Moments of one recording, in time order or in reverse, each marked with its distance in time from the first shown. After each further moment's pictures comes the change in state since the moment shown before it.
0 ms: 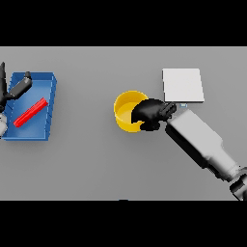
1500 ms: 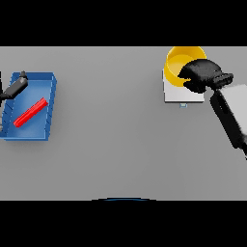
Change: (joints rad) left arm 0.017 0.040 0.010 -0.043 0.003 -0.011 0.029; right arm -0.092 -0.210 -0.260 0.181 -0.043 -0.190 0.072
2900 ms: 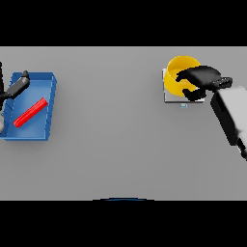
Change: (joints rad) left arm -0.018 -0.023 -0.005 0.037 -0.010 0.000 -0.005; right arm -0.048 0.041 0.014 0.254 0.017 -0.085 -0.122
